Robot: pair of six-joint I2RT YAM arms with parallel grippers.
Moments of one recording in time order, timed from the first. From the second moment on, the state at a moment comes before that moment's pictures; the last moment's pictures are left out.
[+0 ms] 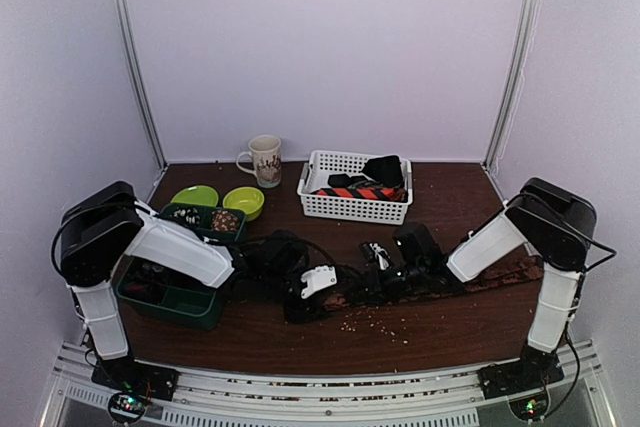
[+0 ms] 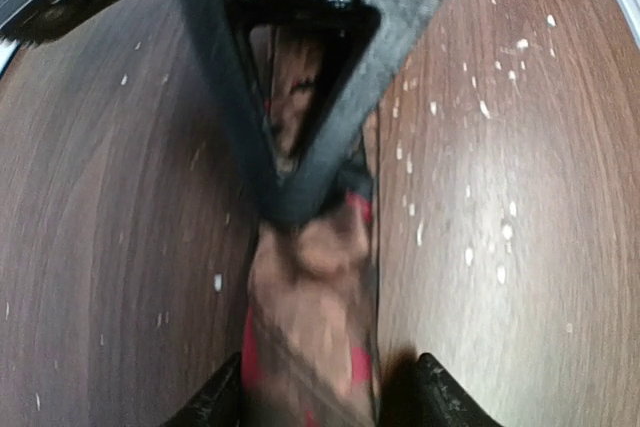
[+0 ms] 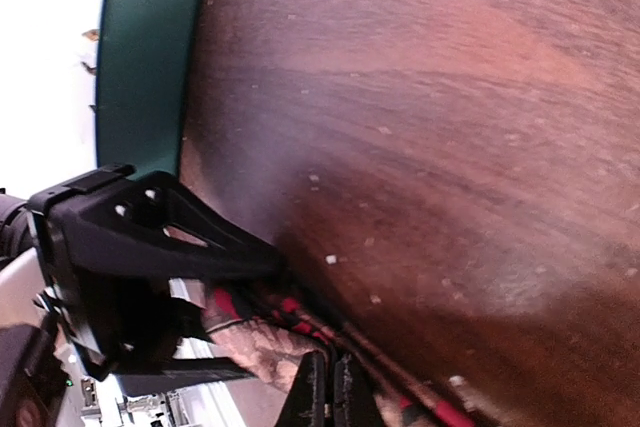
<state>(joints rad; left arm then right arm) -1.01 1.88 0.93 0.10 0.24 0.37 0.74 1.88 0.70 0.50 -0.66 0.87</state>
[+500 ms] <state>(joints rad) -0.96 1.80 0.81 0.16 0.25 0.29 0.74 1.86 0.72 0.40 -0.60 0.75</state>
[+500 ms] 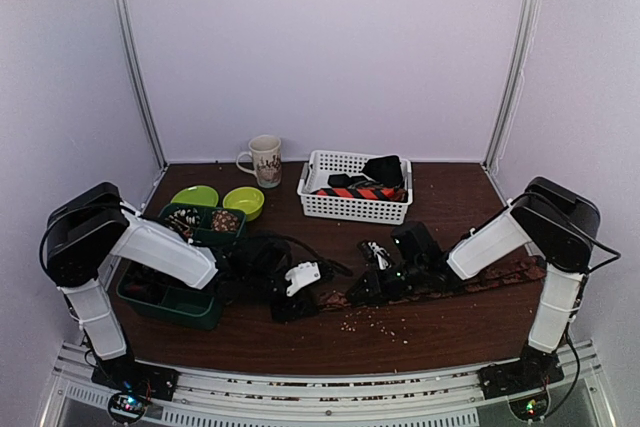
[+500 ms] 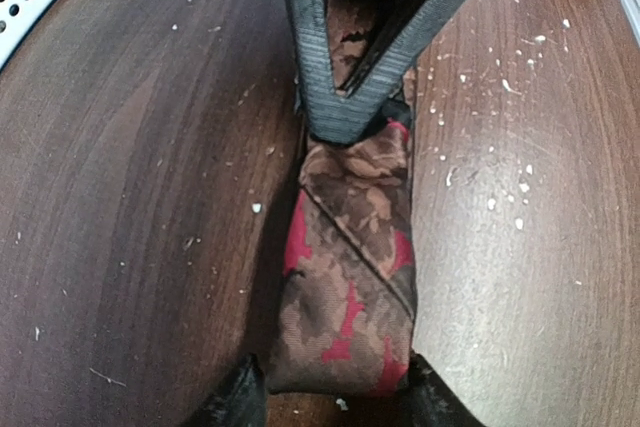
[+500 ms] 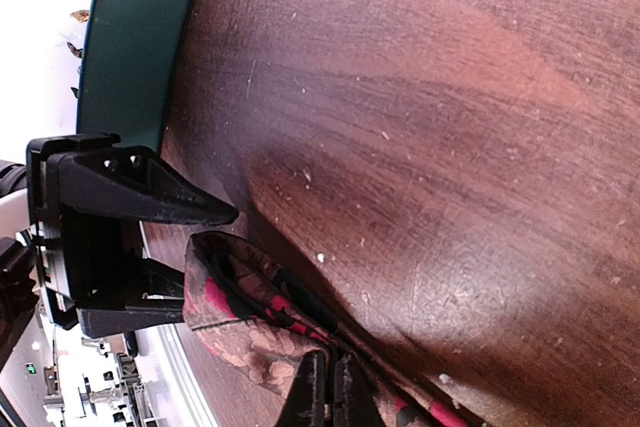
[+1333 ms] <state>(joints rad) -0.99 1.86 0.70 0.57 0.10 0.21 0.74 1.86 0.72 0.40 -0.60 0.75</state>
